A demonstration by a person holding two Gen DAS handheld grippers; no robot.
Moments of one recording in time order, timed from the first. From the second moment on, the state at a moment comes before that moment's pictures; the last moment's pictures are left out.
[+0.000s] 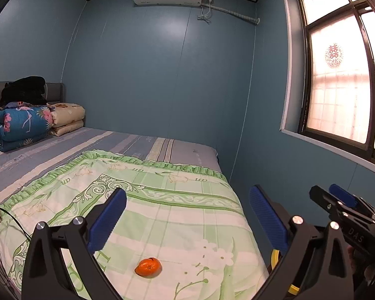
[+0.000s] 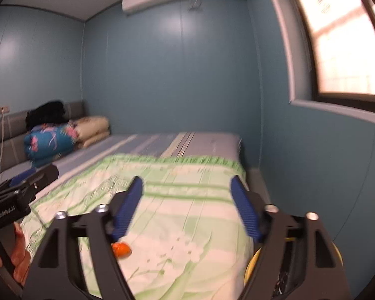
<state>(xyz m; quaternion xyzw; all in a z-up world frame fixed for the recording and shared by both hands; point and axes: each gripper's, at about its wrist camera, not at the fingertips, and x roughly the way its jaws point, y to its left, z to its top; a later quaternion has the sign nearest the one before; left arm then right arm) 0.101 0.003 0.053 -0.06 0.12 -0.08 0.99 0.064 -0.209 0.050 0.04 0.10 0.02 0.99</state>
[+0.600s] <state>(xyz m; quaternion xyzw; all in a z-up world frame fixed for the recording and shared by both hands) 0.074 -0.008 0.037 -0.06 0.12 -0.08 0.99 0.019 -0.227 0.030 0.05 0.04 -0.10 0.99</state>
